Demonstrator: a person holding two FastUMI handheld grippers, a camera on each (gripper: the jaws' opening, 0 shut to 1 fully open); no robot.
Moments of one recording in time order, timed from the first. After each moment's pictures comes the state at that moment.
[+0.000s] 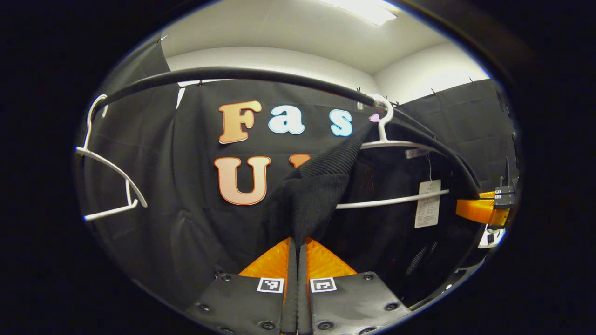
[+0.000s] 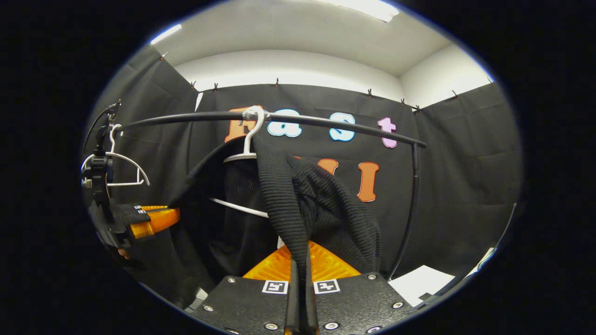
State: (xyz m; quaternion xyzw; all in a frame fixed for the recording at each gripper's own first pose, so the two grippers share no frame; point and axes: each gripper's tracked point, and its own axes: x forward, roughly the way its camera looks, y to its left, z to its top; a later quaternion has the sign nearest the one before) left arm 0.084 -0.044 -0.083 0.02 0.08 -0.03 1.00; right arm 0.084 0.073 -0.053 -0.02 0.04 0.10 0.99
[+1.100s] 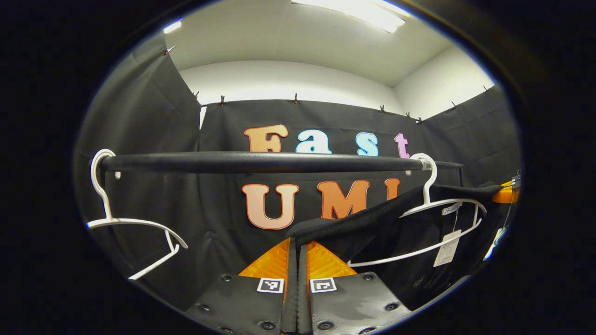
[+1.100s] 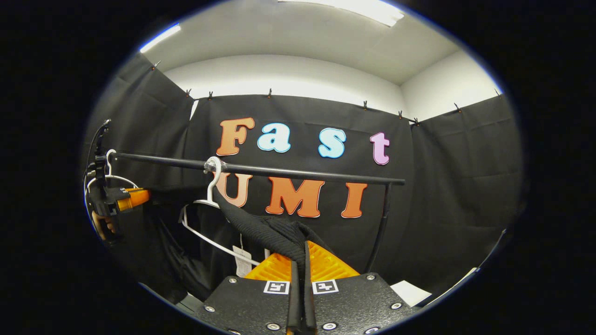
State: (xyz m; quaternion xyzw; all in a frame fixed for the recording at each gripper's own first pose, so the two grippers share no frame) left arm 0.110 0.018 0.014 0.03 0.03 0.04 1.00; right arm 0.115 -0.011 0.041 -0.05 0.03 0.10 0.99
